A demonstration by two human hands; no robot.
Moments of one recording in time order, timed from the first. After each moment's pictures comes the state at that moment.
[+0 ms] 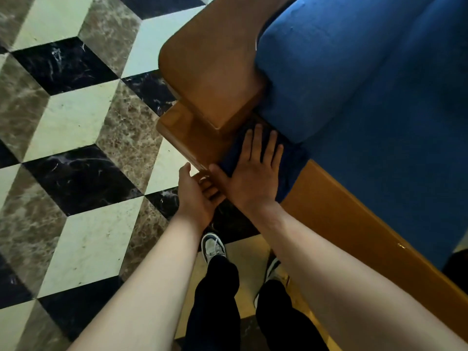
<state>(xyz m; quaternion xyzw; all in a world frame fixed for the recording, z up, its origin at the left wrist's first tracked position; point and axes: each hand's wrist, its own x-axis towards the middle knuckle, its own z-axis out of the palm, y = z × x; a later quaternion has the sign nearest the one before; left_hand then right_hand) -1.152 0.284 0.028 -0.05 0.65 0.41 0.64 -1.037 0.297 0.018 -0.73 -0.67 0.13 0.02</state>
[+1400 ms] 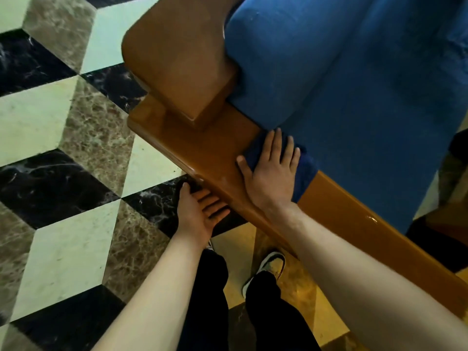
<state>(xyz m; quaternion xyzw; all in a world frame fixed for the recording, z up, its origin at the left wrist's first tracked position) -1.130 0.239 0.016 -0.08 0.64 0.32 0.69 -0.970 0.267 0.024 -0.80 -0.58 0.14 0.02</state>
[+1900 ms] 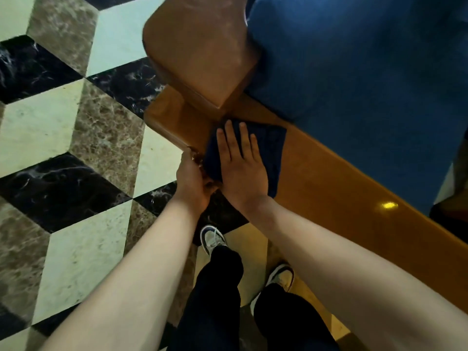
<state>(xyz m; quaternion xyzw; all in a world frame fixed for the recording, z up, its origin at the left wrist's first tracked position) -1.168 0.292 0.018 0.03 0.65 0.35 0.68 -1.054 0.268 0.012 -0.67 -0.74 0.08 -0.02</state>
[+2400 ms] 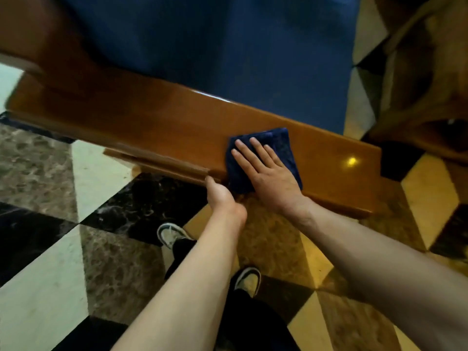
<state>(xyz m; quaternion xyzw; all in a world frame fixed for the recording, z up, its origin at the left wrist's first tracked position) -0.950 0.073 0.030 -0.11 0.56 0.30 0.76 -0.831 0.027 0.013 -0.70 -0.71 0.04 -0.06</state>
